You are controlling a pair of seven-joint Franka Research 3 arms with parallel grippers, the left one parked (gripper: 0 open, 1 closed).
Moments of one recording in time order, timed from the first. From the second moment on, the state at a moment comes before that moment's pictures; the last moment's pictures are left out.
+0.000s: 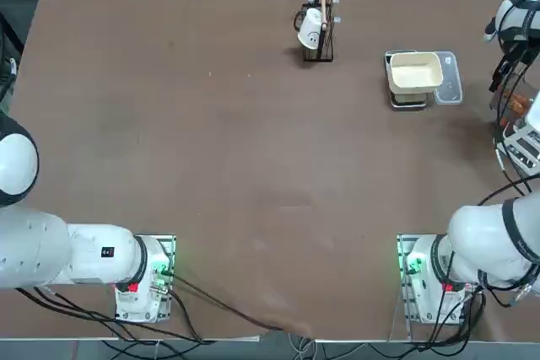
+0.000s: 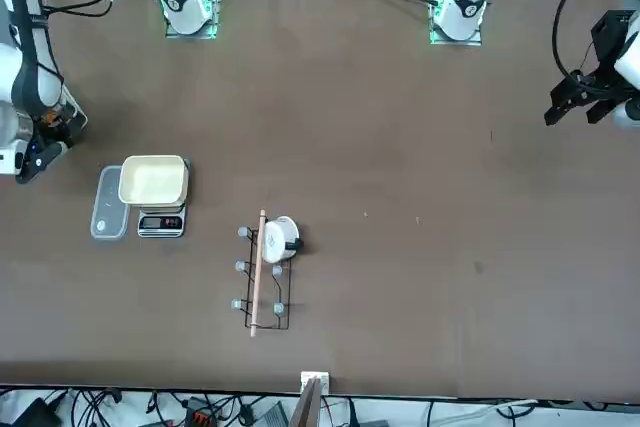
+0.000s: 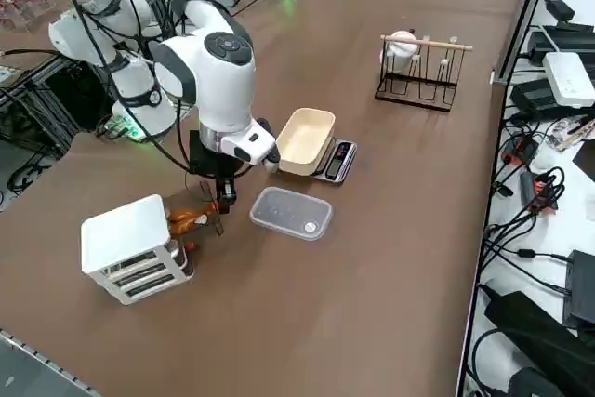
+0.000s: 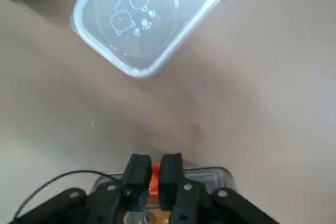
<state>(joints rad) -0.39 0.28 -0.03 -2.04 -0.28 2.15 -0.94</state>
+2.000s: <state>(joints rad) -0.46 0.29 -0.04 -1.92 -0.29 1.98 -1.08</state>
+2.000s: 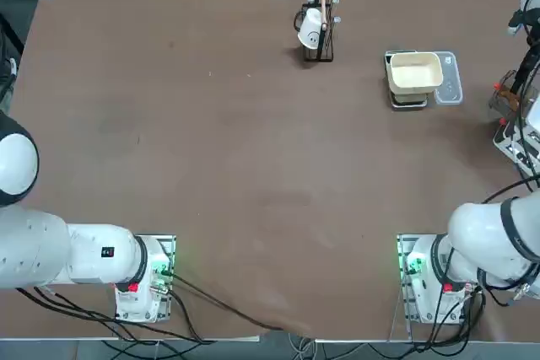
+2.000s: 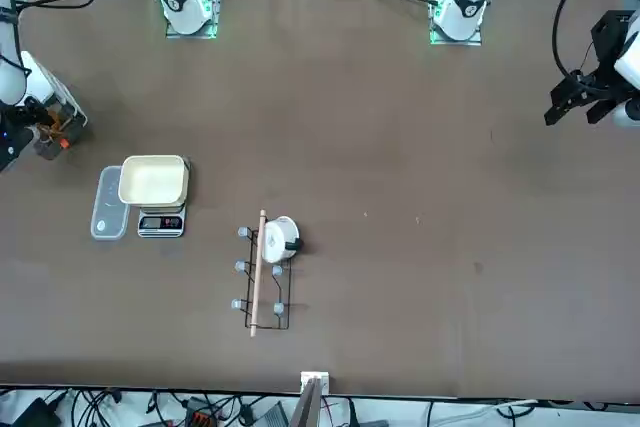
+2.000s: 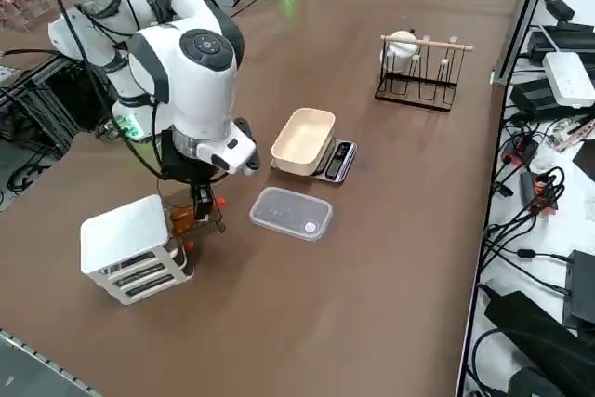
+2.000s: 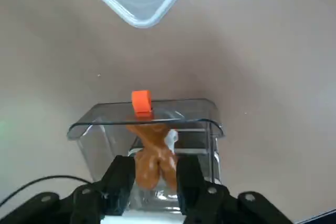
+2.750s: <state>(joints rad) -0.47 0.29 -0.04 -1.98 -0.29 2.05 -1.08</state>
